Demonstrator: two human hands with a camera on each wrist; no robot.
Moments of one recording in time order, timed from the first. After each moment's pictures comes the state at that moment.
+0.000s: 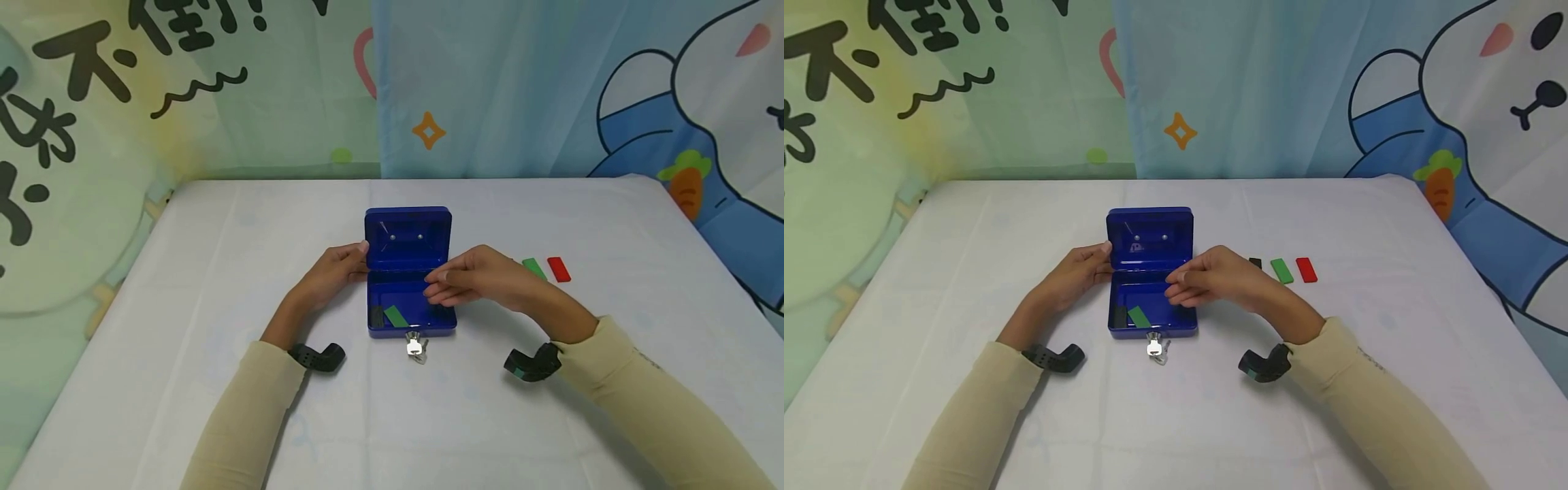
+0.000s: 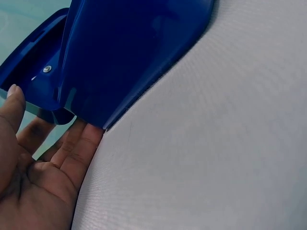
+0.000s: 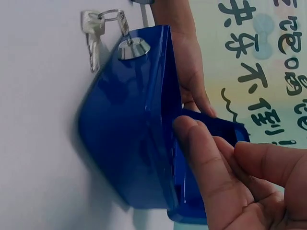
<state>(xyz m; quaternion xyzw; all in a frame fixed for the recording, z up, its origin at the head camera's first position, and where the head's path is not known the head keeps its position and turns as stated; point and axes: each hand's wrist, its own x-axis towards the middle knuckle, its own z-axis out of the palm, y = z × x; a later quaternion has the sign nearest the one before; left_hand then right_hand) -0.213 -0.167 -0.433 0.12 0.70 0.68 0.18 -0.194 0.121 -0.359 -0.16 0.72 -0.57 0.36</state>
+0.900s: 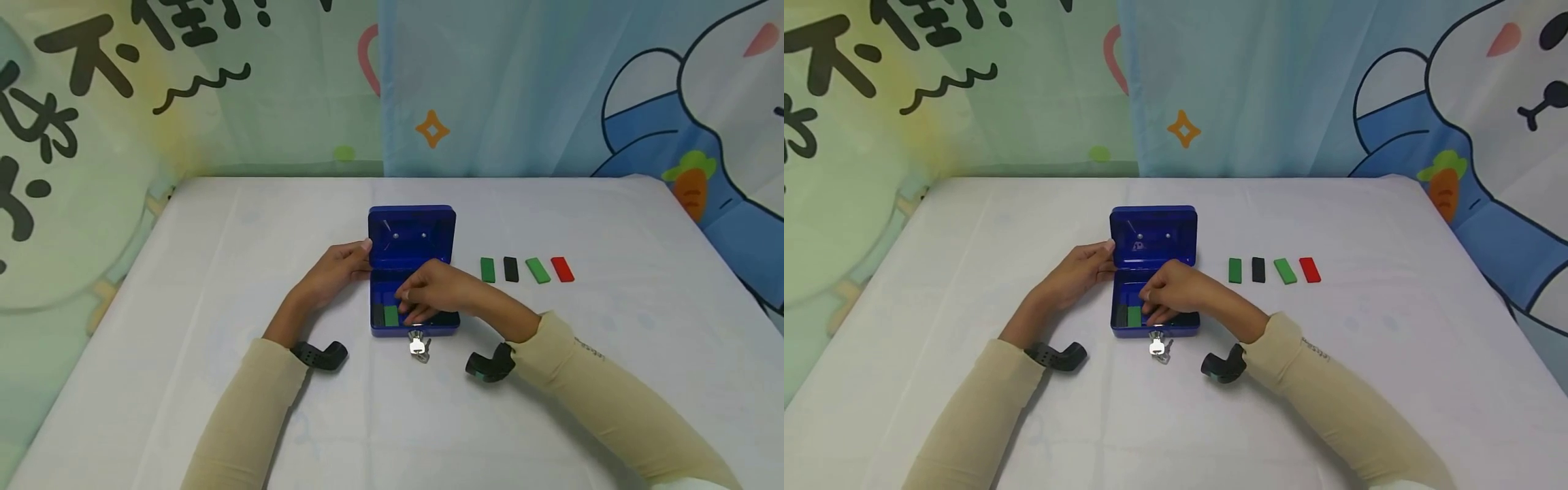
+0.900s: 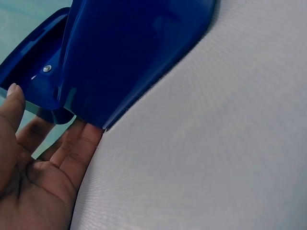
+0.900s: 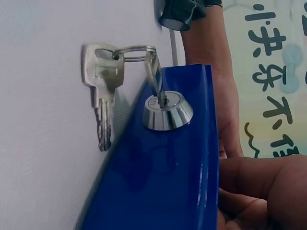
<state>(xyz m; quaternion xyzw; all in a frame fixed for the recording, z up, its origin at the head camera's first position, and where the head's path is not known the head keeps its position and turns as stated) -0.214 -0.167 -0.433 0.12 0.69 0.69 0.18 -0.190 0.060 -0.374 -0.15 0.79 -0.47 0.37</state>
